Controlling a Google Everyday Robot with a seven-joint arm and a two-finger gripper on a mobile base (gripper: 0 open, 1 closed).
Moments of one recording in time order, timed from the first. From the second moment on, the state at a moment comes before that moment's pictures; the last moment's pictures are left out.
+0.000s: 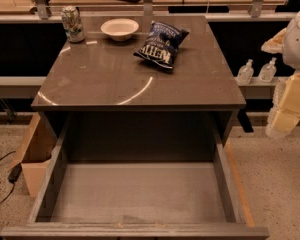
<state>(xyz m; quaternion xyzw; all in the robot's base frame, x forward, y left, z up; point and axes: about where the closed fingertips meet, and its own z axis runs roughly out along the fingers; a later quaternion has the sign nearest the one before) 0.438 -0.217 0.976 -0.60 0.78 -0.03 0.16</state>
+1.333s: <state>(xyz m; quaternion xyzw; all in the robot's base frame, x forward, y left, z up) 0.570 -0.195 0.981 -0.56 0.75 0.02 0.36</state>
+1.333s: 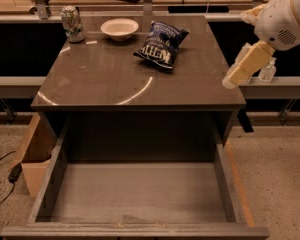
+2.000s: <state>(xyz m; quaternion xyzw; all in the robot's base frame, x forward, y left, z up) 0.623 -0.189 0.992 -0.55 0.73 0.00 0.41</state>
